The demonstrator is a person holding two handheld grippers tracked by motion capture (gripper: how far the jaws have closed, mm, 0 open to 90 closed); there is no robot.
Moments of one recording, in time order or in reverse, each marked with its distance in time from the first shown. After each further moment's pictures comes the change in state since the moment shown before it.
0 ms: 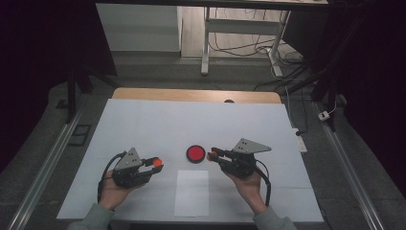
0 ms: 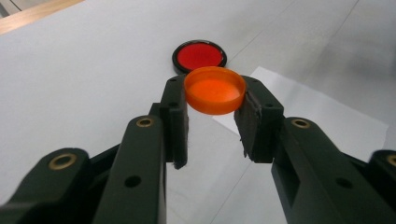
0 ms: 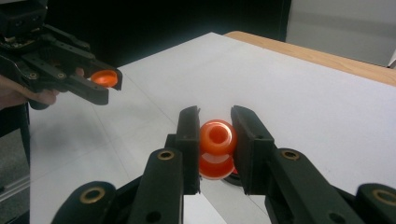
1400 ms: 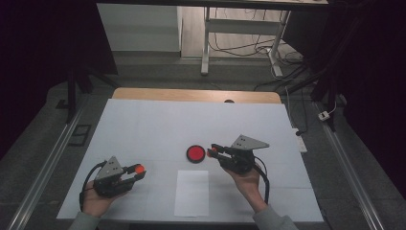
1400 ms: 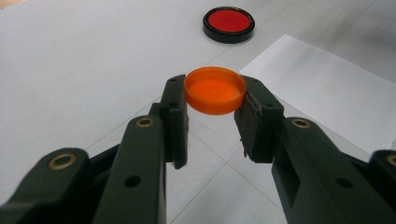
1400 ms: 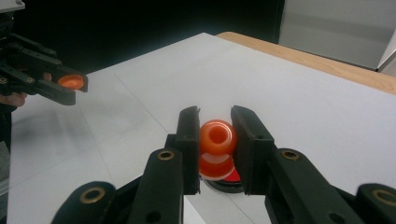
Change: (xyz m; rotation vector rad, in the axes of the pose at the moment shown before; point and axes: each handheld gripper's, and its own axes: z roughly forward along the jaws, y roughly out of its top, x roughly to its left) left arm 0.007 -0.035 -0.029 0.024 0.067 -0.048; right arm -0.007 0.004 0.008 0.000 -0.025 -0.014
